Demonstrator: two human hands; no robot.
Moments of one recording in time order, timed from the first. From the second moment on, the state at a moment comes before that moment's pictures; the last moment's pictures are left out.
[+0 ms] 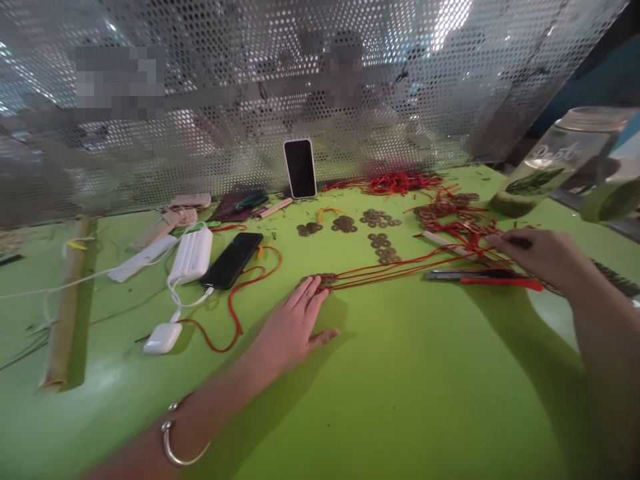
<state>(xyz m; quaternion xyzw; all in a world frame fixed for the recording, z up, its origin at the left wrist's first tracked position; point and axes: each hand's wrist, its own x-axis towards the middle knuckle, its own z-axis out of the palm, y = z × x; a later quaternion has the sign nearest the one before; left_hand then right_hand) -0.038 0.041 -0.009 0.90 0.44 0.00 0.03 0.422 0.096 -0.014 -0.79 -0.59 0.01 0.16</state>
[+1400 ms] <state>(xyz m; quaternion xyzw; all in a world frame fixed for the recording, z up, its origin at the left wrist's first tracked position) -0.190 0.117 0.013 0.60 0.71 0.35 0.12 0.035 0.090 0.015 -0.19 -0.98 -0.06 0.08</state>
